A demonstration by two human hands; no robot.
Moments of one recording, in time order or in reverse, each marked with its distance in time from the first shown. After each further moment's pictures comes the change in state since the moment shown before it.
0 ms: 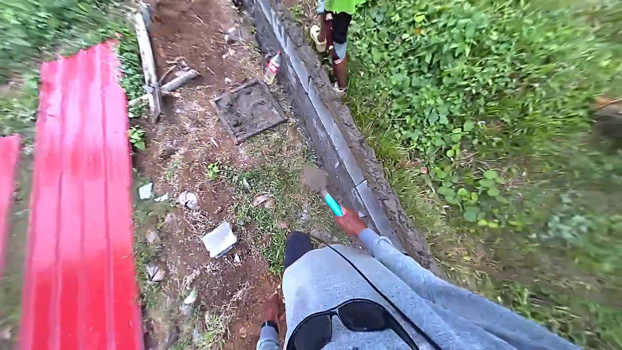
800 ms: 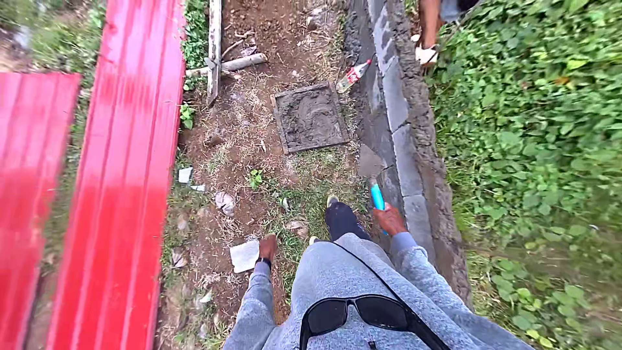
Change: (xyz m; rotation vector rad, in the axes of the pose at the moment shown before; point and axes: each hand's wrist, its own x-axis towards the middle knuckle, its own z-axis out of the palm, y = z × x) left_hand 0.213 0.514 -0.189 -0.222 0.019 0.132; right_hand 0.286 -0.360 -0.099 0.049 0.122 0.044
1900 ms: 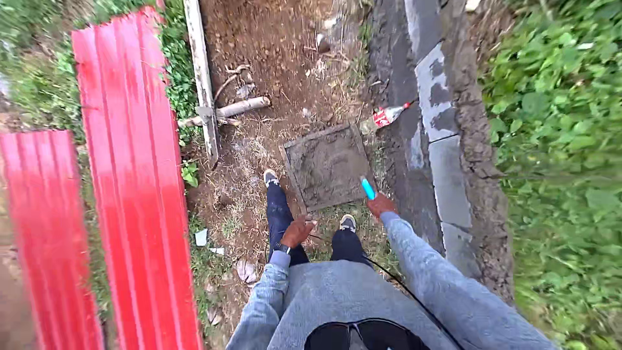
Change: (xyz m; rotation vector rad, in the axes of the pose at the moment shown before) left_hand 0.320 0.671 0.085 0.760 -0.508 0.286; right_hand 0.510 -0.468 -0.032 -0.321 -0.212 0.139
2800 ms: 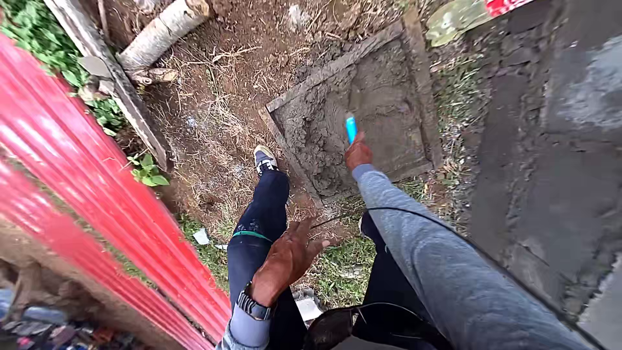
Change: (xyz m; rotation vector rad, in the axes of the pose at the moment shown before) left_hand 0.238 -0.038 -0.080 0.342 -0.291 -0.153; right_hand 0.393 -0.163 0.225 0.116 0.044 0.078
